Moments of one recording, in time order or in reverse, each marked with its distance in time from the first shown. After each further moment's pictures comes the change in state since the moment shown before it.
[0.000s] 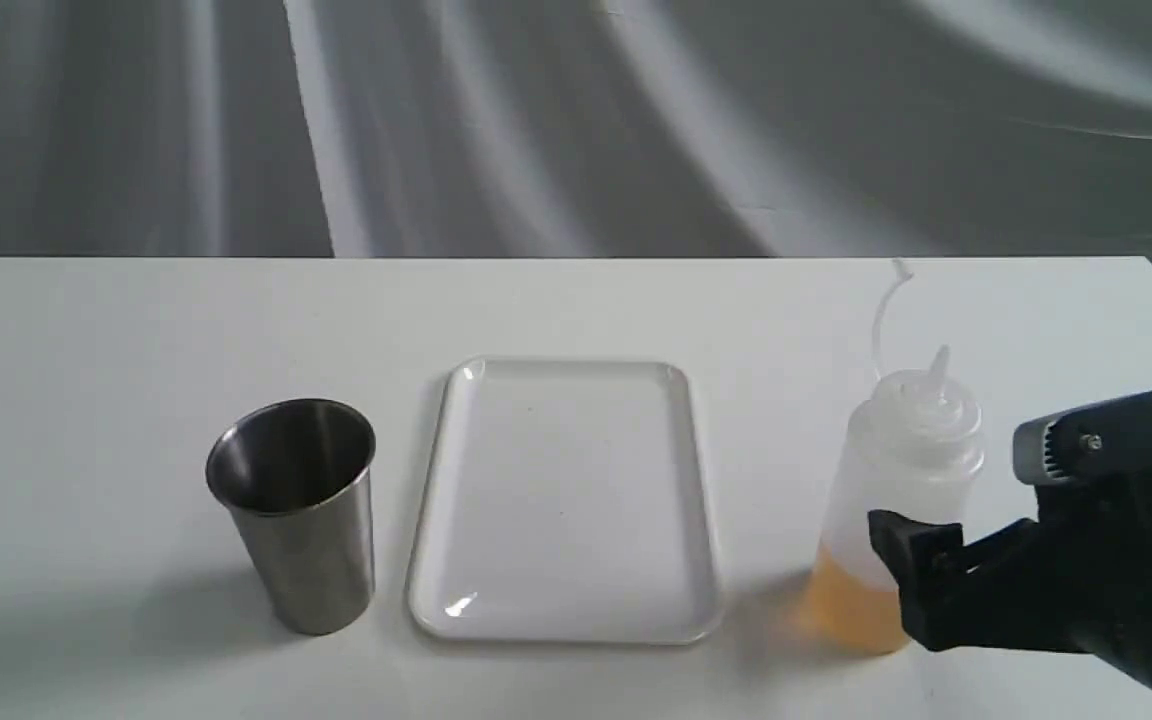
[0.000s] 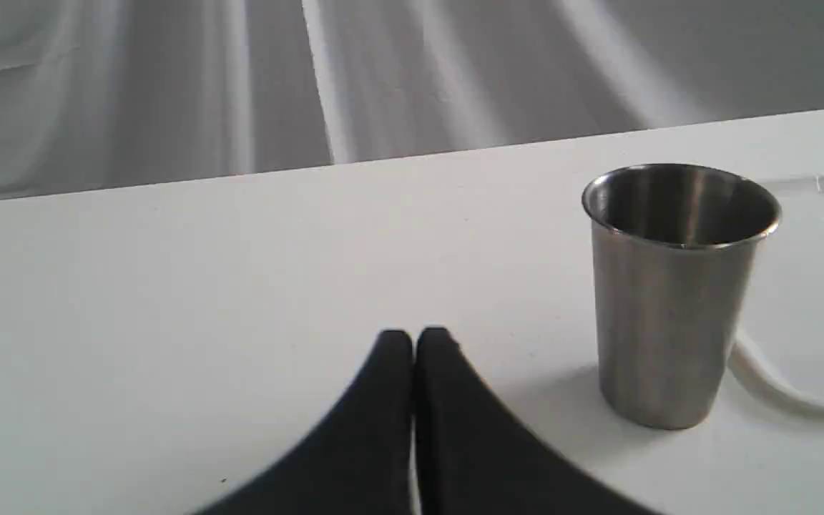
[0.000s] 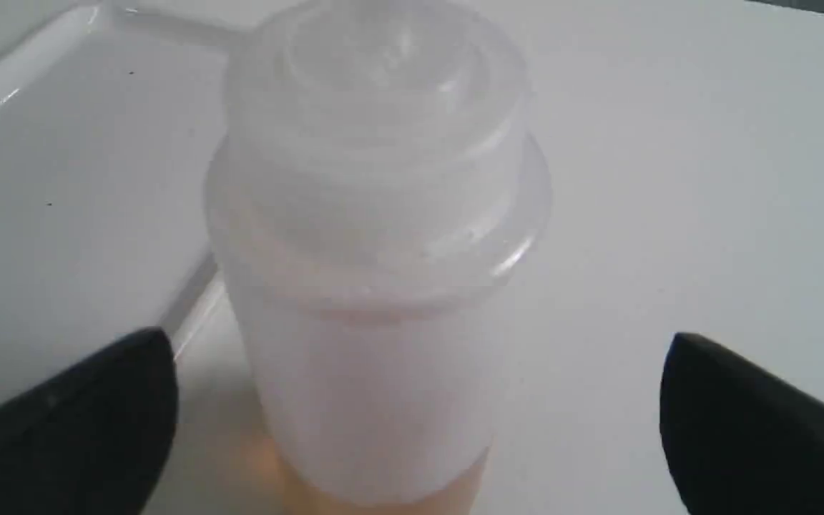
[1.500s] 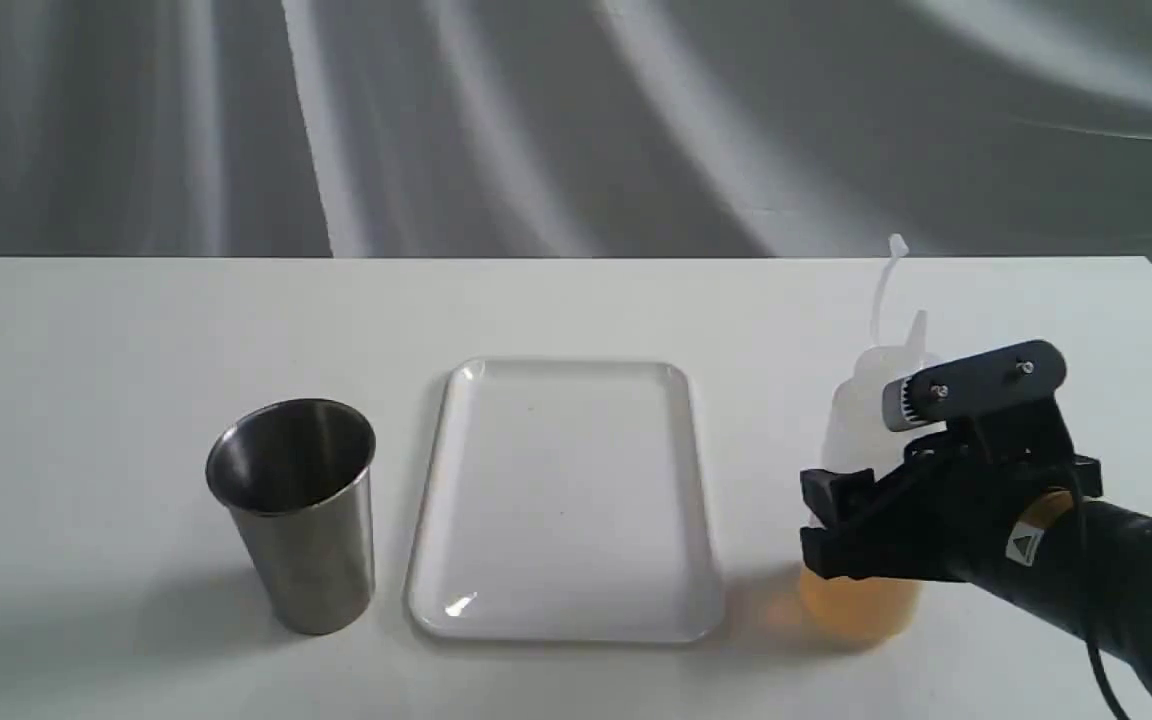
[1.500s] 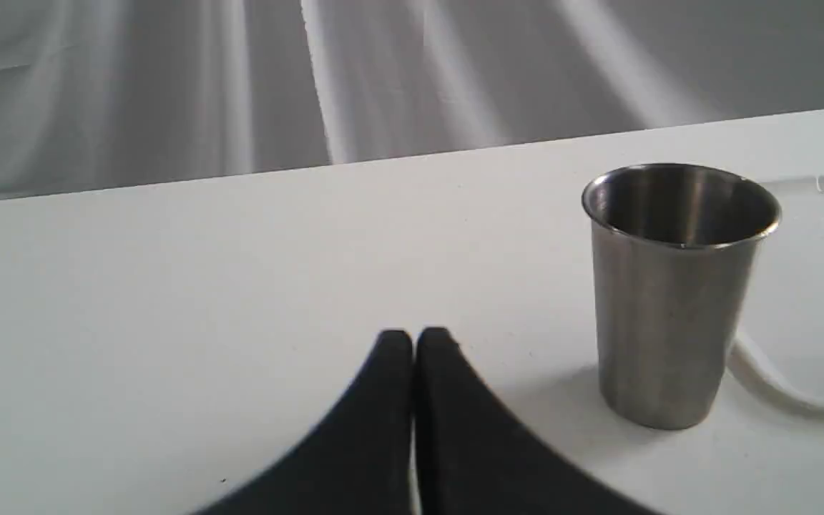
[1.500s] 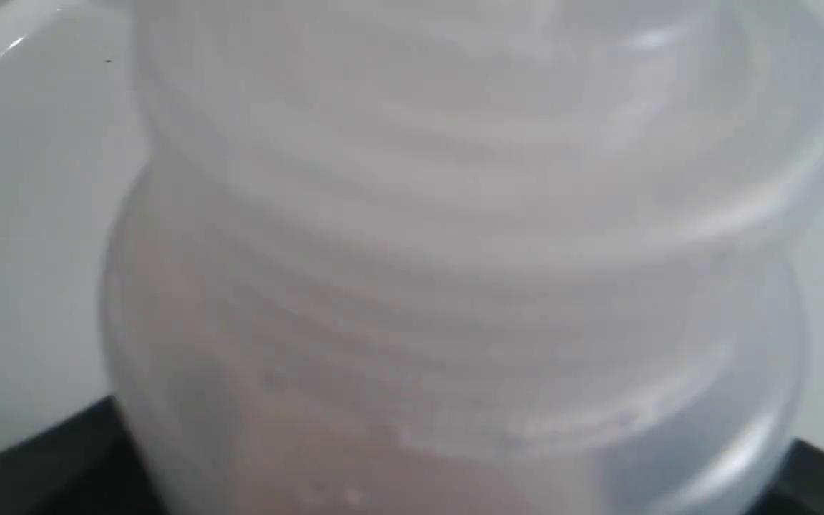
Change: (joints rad) left arm 0.000 0.000 0.000 0.000 0.000 0.000; right arm 0.000 0.328 -0.225 -0.072 -0.055 0.058
